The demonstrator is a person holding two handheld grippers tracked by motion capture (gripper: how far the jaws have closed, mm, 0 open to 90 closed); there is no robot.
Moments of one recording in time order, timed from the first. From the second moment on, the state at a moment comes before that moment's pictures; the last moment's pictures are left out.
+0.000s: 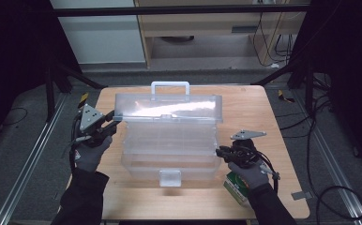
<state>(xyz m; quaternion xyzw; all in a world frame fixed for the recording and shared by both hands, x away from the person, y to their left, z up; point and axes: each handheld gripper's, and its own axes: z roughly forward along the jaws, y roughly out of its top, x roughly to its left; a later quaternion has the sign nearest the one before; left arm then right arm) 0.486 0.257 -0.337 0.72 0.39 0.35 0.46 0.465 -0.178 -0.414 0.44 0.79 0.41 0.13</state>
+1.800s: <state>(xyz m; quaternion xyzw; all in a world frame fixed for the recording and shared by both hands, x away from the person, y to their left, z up) 0.539 0.247 -0.311 0.70 0.42 0.35 0.45 0.465 -0.177 -0.413 0.44 0.79 0.41 0.12</state>
